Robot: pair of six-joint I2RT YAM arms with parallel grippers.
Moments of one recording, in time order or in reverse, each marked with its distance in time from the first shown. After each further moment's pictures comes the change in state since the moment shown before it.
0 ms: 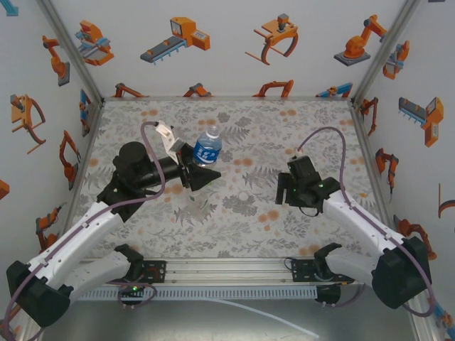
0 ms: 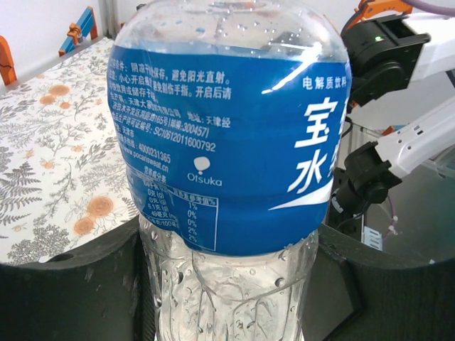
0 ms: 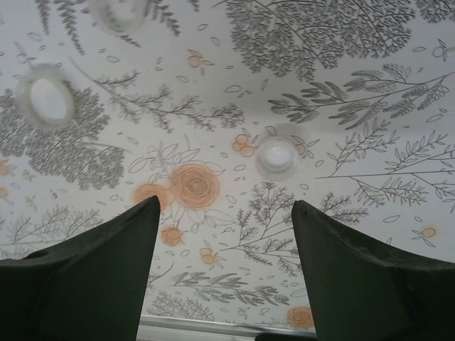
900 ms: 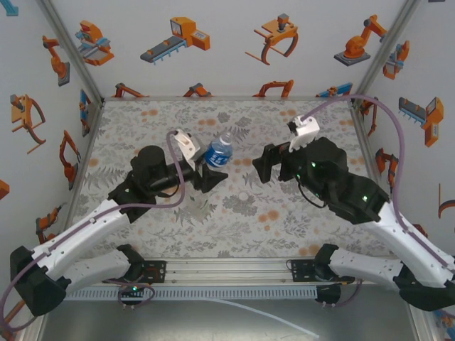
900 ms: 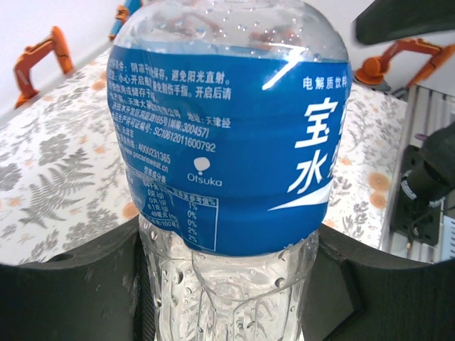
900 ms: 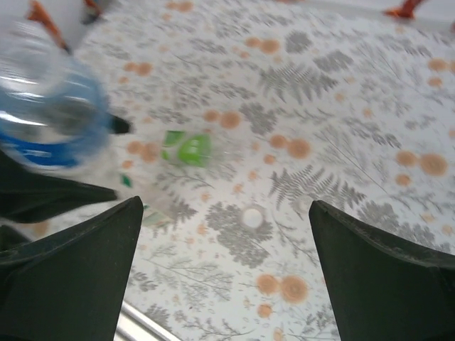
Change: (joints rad) left arm -0.120 0.050 0.002 -0.043 -0.248 0.197; right arm 0.408 -0.158 0.553 -0.003 0.204 -0.201
